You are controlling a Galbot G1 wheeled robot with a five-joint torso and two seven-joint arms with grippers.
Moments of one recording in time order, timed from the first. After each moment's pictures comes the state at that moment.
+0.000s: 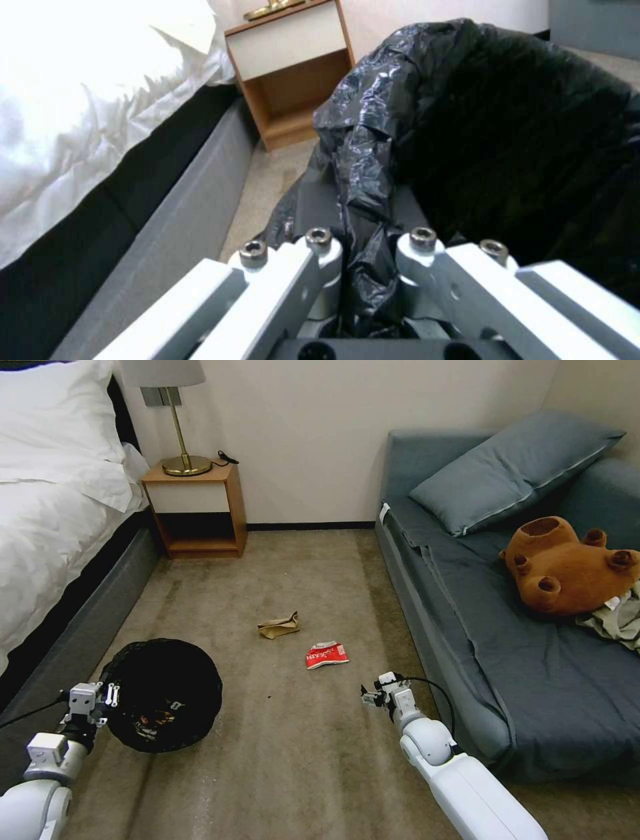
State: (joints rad) left arm 1.48 -1.12 -0.94 -1.71 -0.23 -0.12 0.24; right arm -0.99 1.21 0.05 1.39 0.25 -0.31 0.15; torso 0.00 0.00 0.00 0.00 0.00
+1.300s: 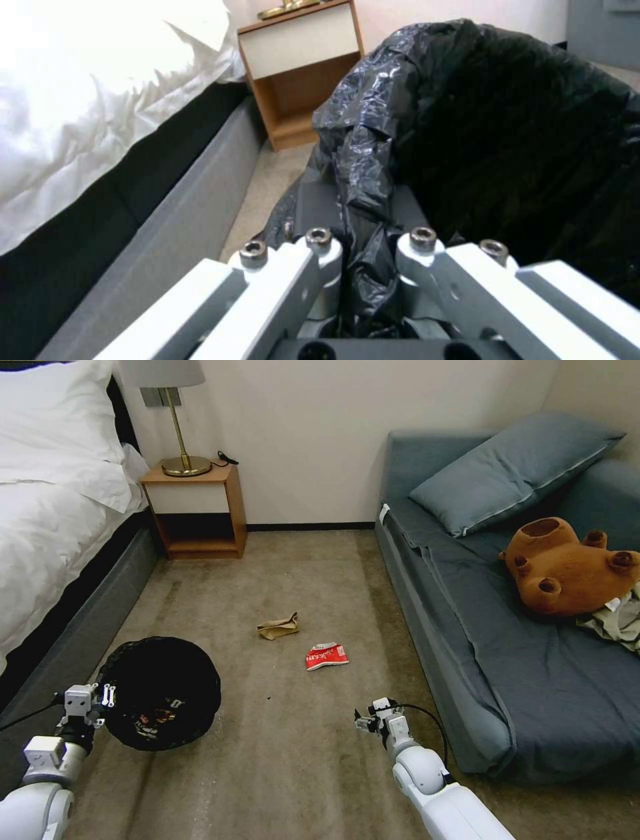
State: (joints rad) left arm 1.49 -1.16 -0.94 -1.72 -0.24 -0.13 0.21; right arm -1.08 1.26 0.07 1.38 0.20 -0.26 0.15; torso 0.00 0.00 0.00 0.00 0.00
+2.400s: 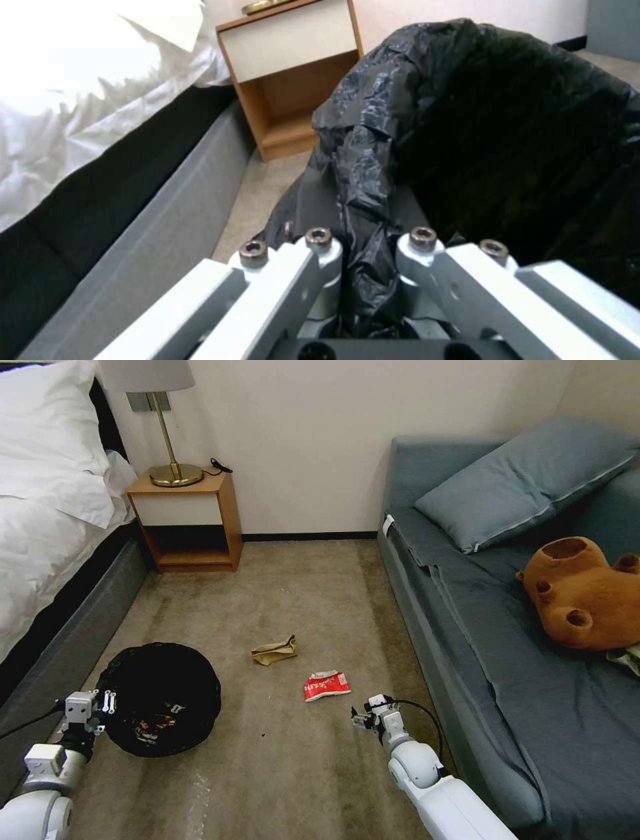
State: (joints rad) left arm 1.50 -1.17 -0.95 -1.70 -0.22 -0.15 0.23; right arm -1.03 1.26 0.03 1.34 0.20 -0.27 0.15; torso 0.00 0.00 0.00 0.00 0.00
